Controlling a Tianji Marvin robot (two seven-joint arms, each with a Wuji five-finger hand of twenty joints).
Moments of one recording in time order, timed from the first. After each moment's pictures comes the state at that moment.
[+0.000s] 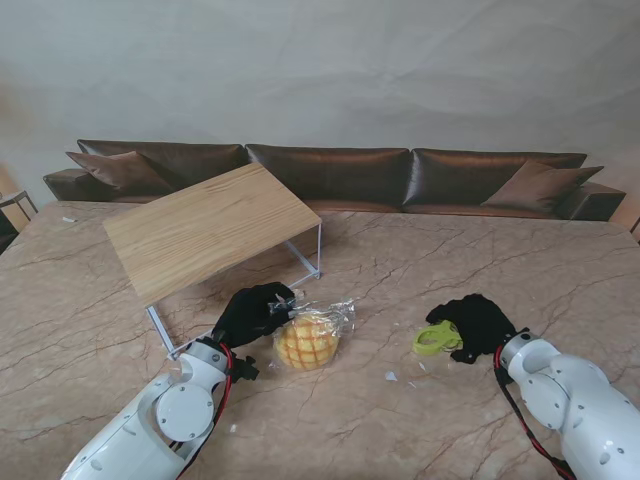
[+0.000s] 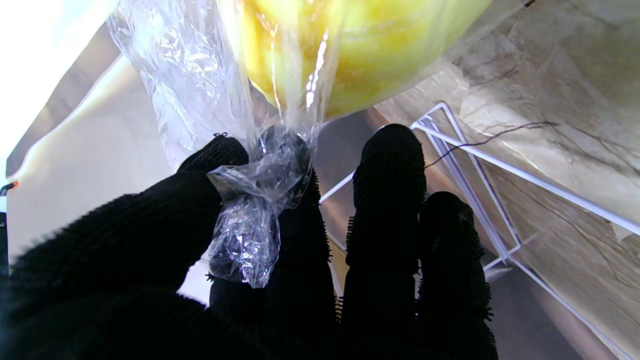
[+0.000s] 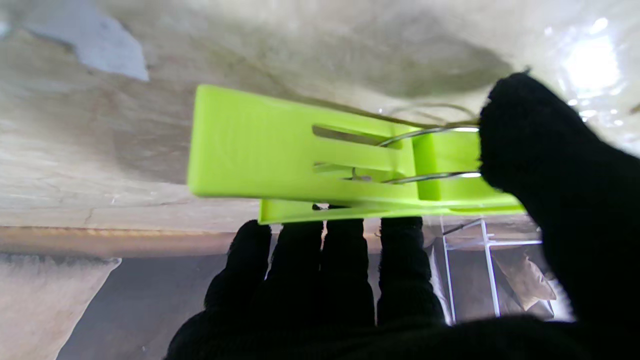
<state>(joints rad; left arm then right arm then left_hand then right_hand) 1.46 -1.21 -1.04 -1.33 0.37 -0.37 0.32 -1.47 -1.00 1.31 -1.20 -1.09 -0.35 -0.10 0.73 -0.59 0.91 -0.24 0.77 -0.19 0.94 0.84 1.25 -0.08 0.79 0.81 1.17 0.23 0.93 0.89 0.44 0.29 1.36 0.80 0.25 -1.02 1.36 -0.23 0.34 -0.16 0.72 0.28 0.58 -0.10 0.41 0.26 0.48 -0.14 0.17 0.21 0.11 -0.15 0.66 0.12</state>
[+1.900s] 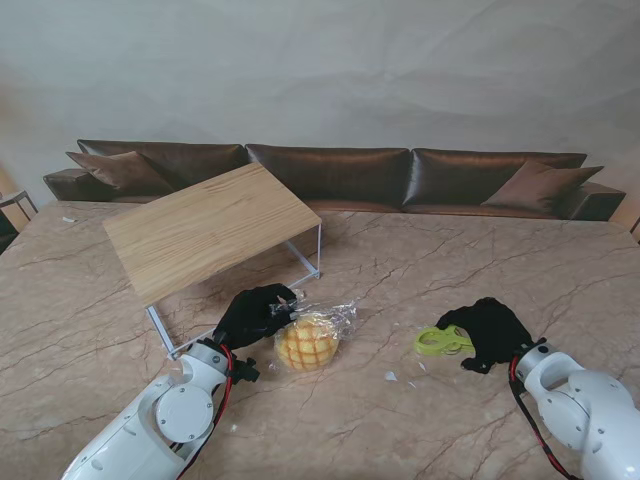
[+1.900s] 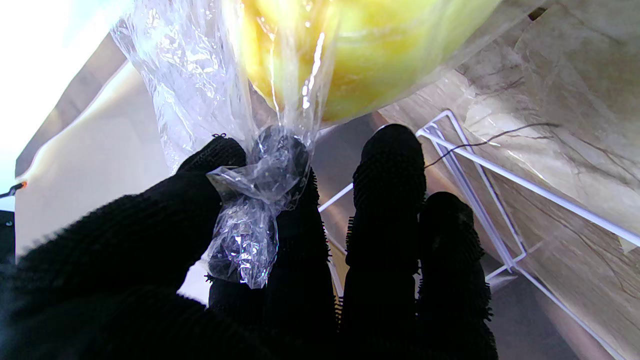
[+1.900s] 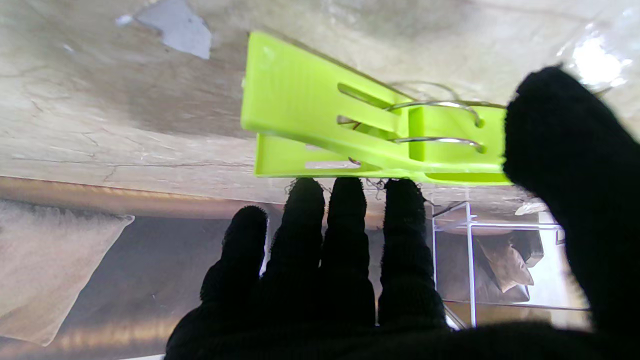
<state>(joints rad) 1.46 -1.21 -1.04 -1.32 0.37 -0.39 0.32 -1.61 -1.00 1.44 -1.32 -1.19 -0.39 -0.16 0.73 -0.58 0.90 -0.24 0.76 -0.20 0.94 0.84 1.25 -0.09 0.79 0.81 1.17 0.23 0.93 0.89 0.44 0.29 1.36 0.80 0.19 -1.05 1.34 -0.23 0.40 -0.19 0.74 0.28 0.64 -0.11 0.38 0.25 0.60 -0.14 0.25 0.21 0.20 -0.10 0.71 0.12</state>
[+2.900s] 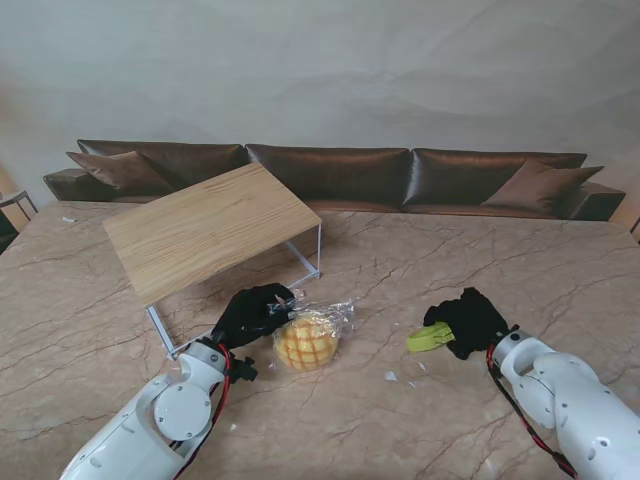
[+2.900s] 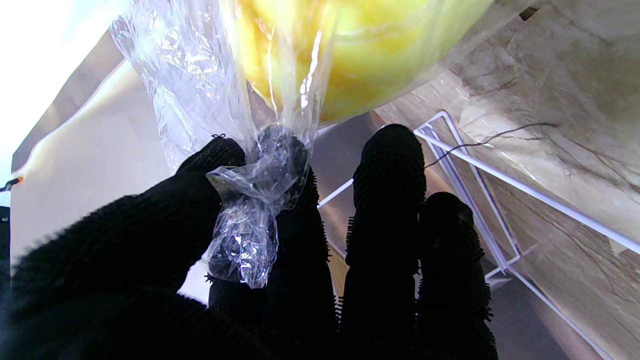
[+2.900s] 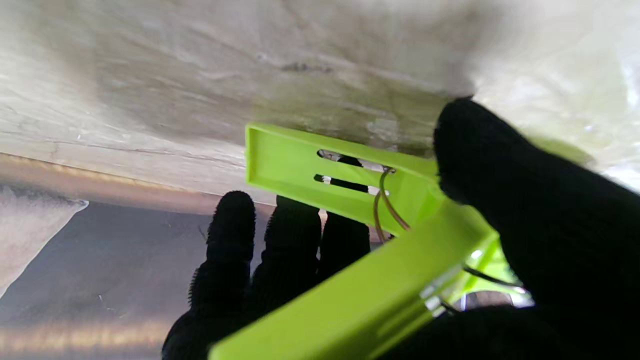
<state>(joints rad) 1.45 -1.21 -1.04 -1.31 0.35 -0.40 0.30 -1.40 -0.96 1.17 -1.13 -1.21 -0.31 -0.30 0.73 -0.57 0.89 -0.24 0.76 -0.20 0.94 0.84 1.25 -0.09 0.79 0.81 1.17 0.23 0.93 0.89 0.43 0.29 1.37 0.81 0.35 -0.89 1.36 -0.20 0.49 -0.24 0.85 0.32 0.74 -0.10 0.48 0.26 0.76 -0.09 0.44 0.41 0.18 0.00 1.06 0.53</state>
